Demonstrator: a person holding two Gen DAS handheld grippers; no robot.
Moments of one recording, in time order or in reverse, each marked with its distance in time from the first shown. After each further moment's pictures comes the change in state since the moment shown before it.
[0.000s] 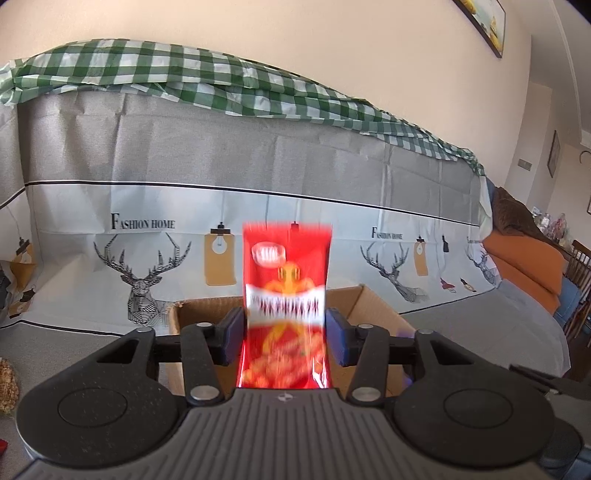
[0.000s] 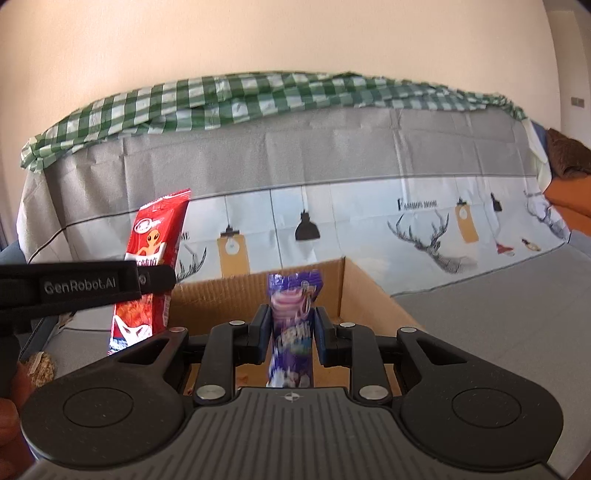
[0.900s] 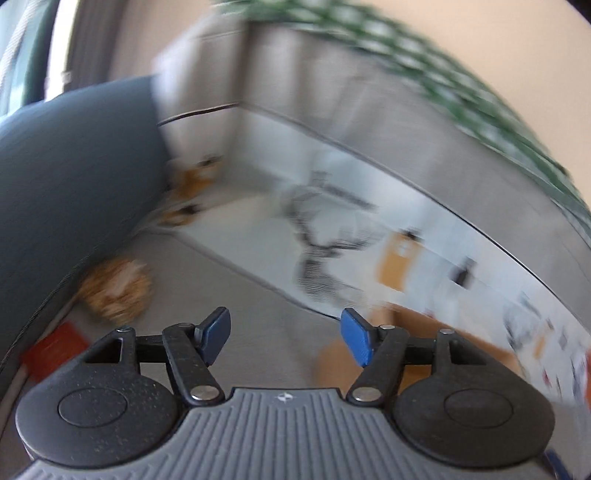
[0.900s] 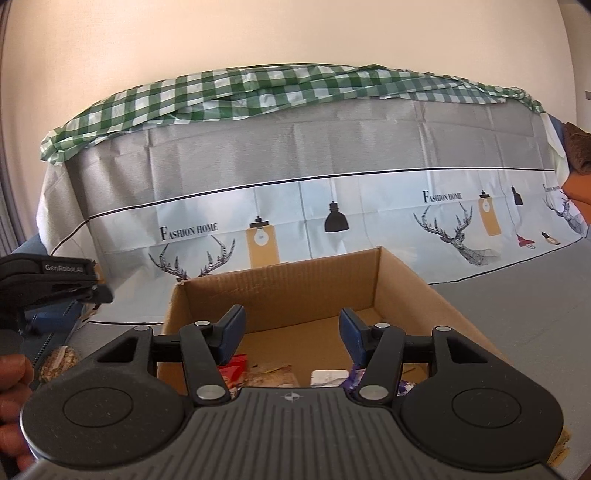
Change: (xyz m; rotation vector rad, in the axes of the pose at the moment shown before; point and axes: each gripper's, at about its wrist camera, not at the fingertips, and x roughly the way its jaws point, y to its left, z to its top) left arm -0.011 0.128 -0.003 -0.494 0.087 0.481; right arm -0.002 0.030 -0.004 -0.012 0.008 0.058
